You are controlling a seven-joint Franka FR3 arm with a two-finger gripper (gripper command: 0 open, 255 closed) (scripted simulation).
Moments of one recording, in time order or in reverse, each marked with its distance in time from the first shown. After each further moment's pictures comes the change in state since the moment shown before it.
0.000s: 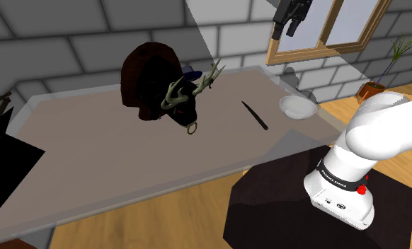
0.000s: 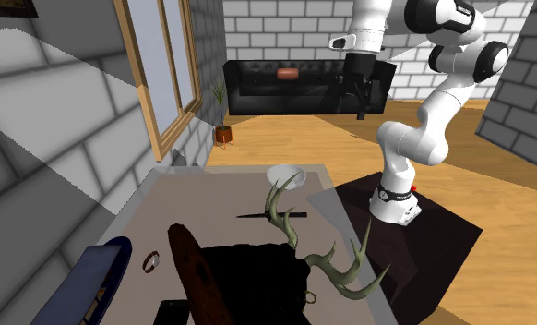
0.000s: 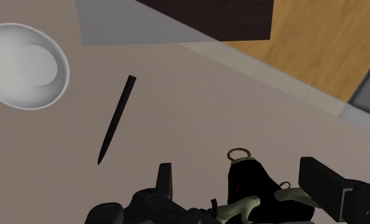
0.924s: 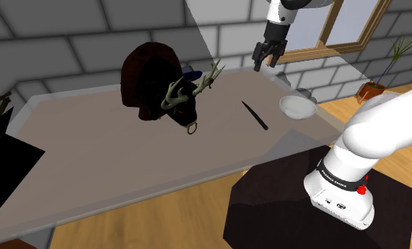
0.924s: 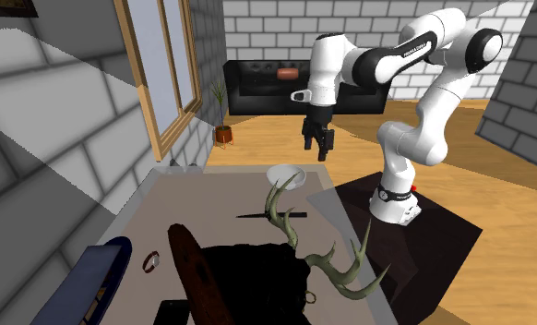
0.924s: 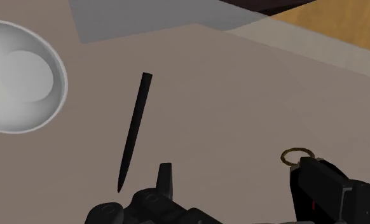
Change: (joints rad) arm -0.066 0.234 -0.054 -0.179 -0.035 0.342 0.028
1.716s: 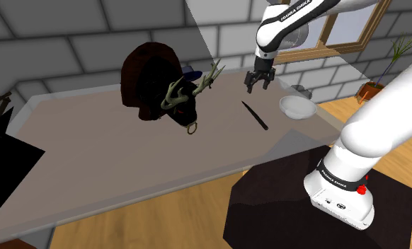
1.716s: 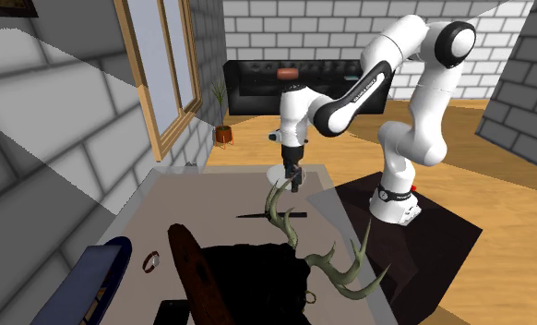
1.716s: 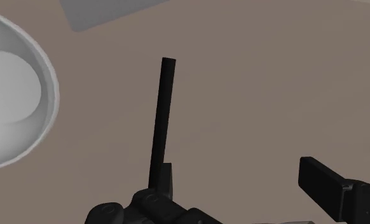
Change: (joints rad) arm -0.050 0.366 -0.064 -0.035 0.000 0.333 0.022
